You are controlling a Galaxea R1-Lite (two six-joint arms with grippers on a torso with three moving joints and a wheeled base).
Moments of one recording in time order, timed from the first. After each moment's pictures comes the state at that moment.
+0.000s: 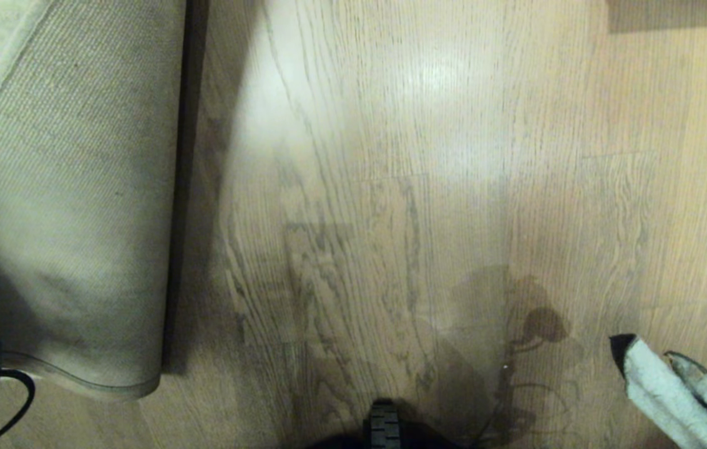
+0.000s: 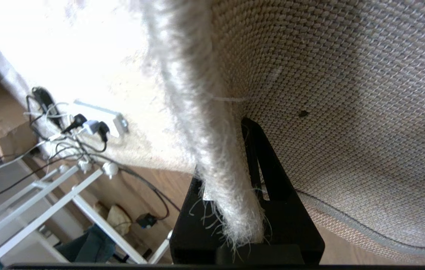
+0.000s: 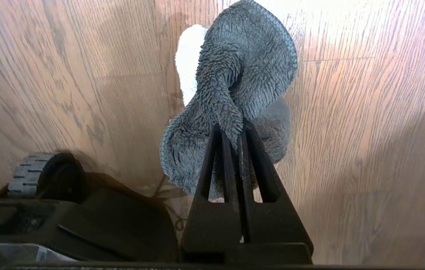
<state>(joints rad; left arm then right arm) 0.63 1.66 0.00 -1.52 -0.08 0.44 0.01 0.00 -0.02 0.06 -0.01 -0.04</state>
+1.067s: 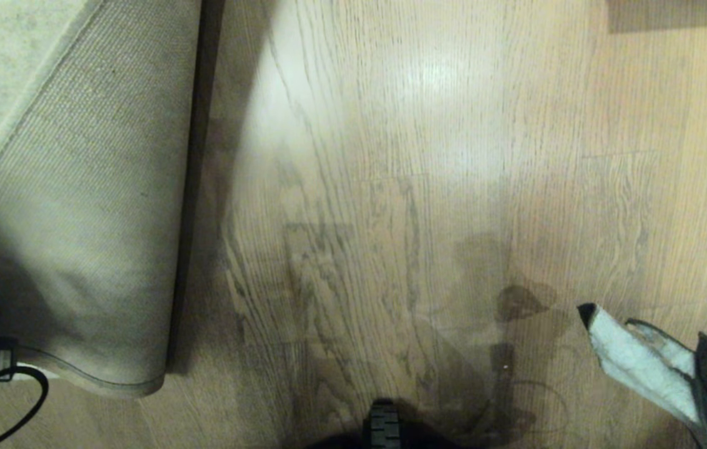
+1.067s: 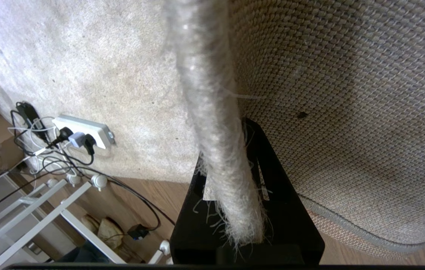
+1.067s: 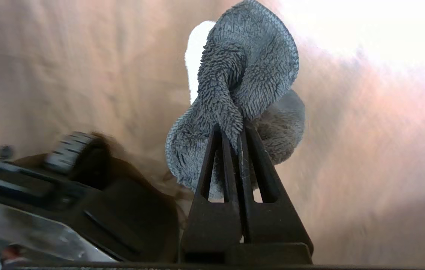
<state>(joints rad) 0.57 1.66 0.00 -1.52 -0.08 0.44 0.01 0.31 -0.17 -0.05 0.20 -0.19</state>
